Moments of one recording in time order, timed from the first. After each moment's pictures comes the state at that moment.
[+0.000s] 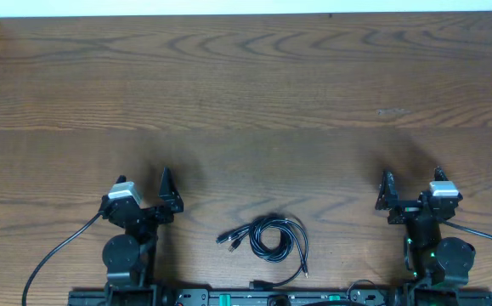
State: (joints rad) left arm 0.02 0.02 0.05 -0.19 -0.03 -0.25; right arm -0.09 0.01 0.01 -0.06 -0.12 0.06
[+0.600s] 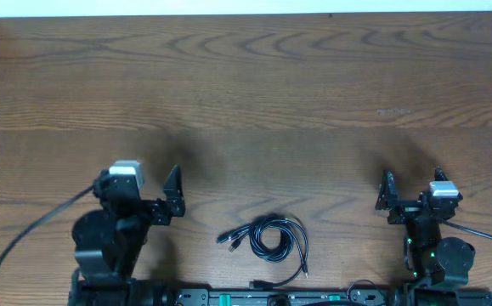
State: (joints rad) left arm 0.02 0.39 0.56 -0.53 0.20 -0.11; right arm -0.09 0.01 0.01 -0.06 -0.12 0.06
